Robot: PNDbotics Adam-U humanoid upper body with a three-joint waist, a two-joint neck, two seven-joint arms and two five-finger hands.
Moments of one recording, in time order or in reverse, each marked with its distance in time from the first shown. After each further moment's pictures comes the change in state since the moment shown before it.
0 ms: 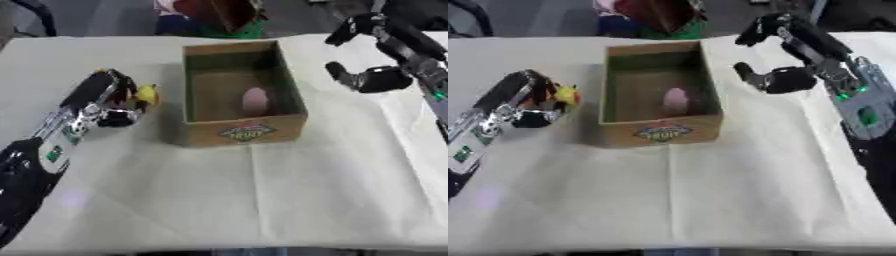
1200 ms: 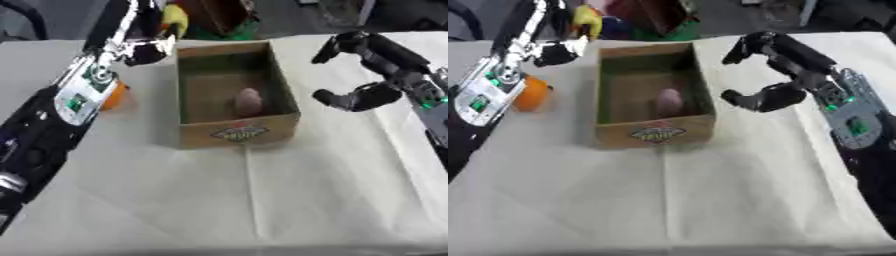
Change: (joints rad) left arm -0.204 -0.071 -0.035 -0.088 0.148 -0.018 -0.010; right arm -0.004 0.056 0.068 0.008 0.015 -0.065 0.068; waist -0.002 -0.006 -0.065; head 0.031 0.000
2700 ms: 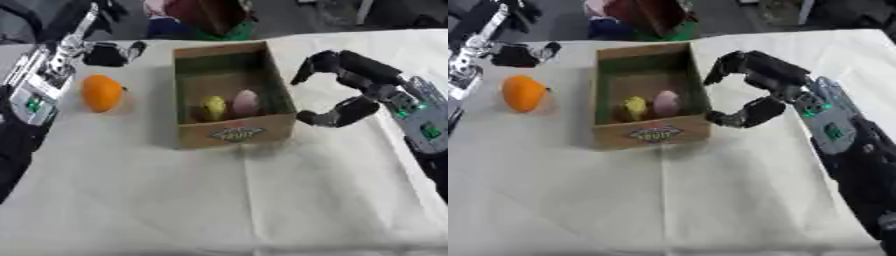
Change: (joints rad) left arm 0.140 0.150 0.178 -0.025 -0.139 0.201 -0.184; right arm 0.013 0.013 0.018 0.024 0.030 -0.028 0.033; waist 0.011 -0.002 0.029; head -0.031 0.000
